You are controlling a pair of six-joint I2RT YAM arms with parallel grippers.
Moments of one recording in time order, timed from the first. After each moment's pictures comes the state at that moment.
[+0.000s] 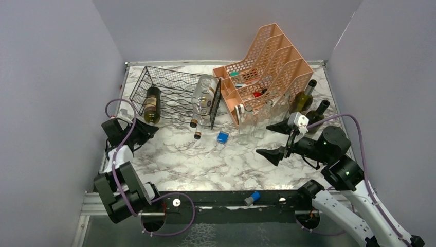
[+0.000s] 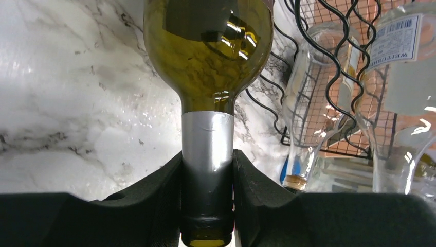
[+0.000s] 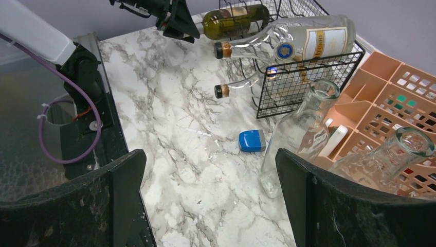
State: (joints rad) left arm 0.50 1.20 0.47 0.01 0.73 -0.49; right arm 0.58 0.52 0.75 -0.33 -0.54 -0.08
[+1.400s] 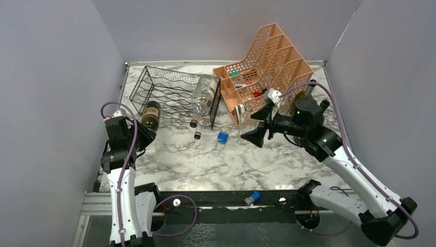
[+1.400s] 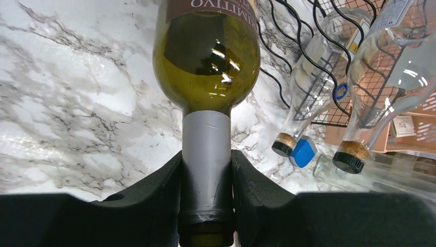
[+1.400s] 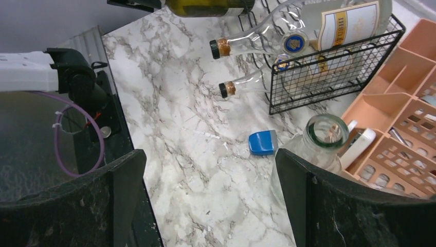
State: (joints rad) left arm 0.26 0.69 0.75 -0.76 0.25 -0.54; right arm 0.60 0.88 0.93 -0.30 -0.55 -0.04
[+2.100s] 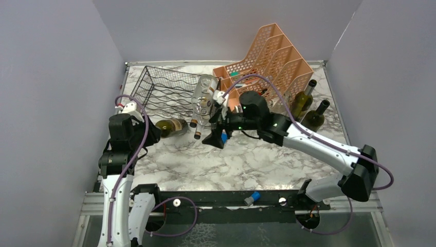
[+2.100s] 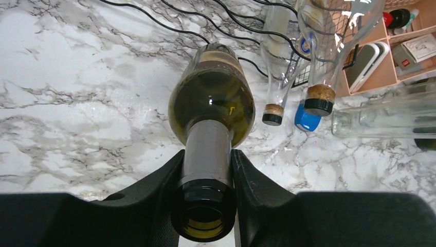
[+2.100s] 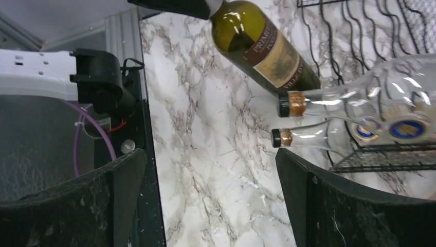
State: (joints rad) left arm 0.06 0.65 0.88 -0.82 0.21 -0.30; right arm 0.90 1.34 1.19 -0.17 -0.47 0.00
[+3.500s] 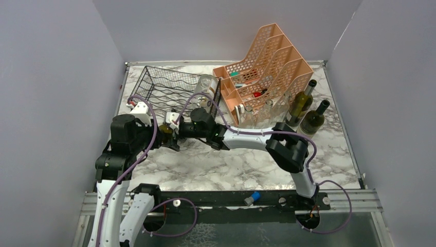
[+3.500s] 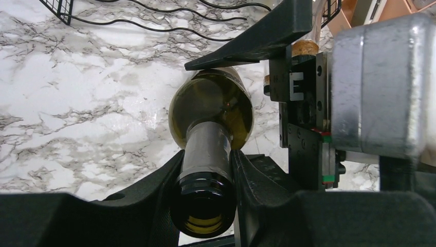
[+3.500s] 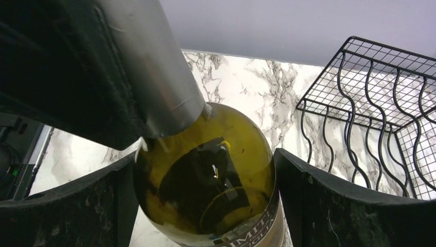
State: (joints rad) left arm -0.09 0.63 0.97 -0.93 0.16 -0.11; right arm 1.09 2.06 1.42 0.51 -0.42 -0.29
